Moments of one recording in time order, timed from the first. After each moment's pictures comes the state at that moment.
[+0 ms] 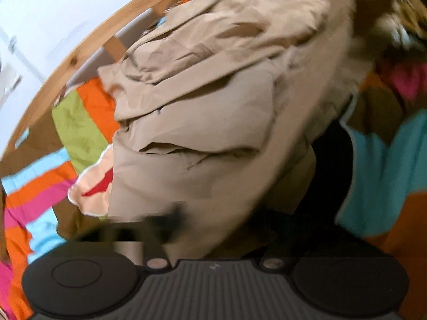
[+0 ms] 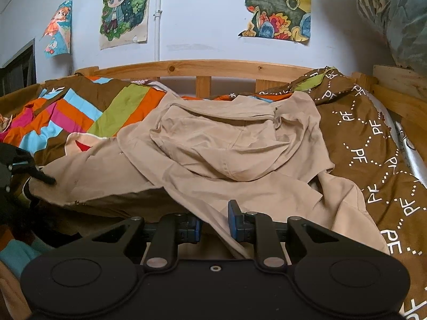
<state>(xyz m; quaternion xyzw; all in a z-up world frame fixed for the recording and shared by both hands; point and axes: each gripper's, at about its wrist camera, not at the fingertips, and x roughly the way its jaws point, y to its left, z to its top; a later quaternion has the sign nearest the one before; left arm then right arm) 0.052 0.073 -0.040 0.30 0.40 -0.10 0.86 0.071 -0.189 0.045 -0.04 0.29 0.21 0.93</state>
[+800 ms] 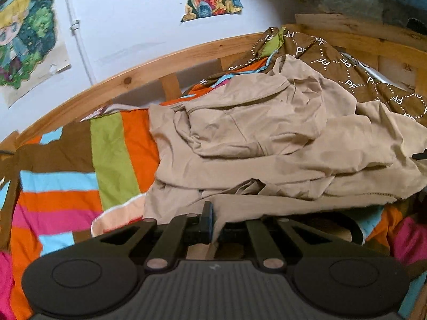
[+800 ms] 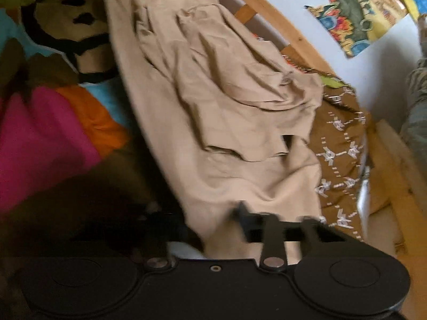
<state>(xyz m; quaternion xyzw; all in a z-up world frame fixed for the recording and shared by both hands) 0.084 0.080 0.039 0.14 0.32 -0.05 0.93 0.021 -0.192 -0.014 -0.40 0.32 0.16 0.84</state>
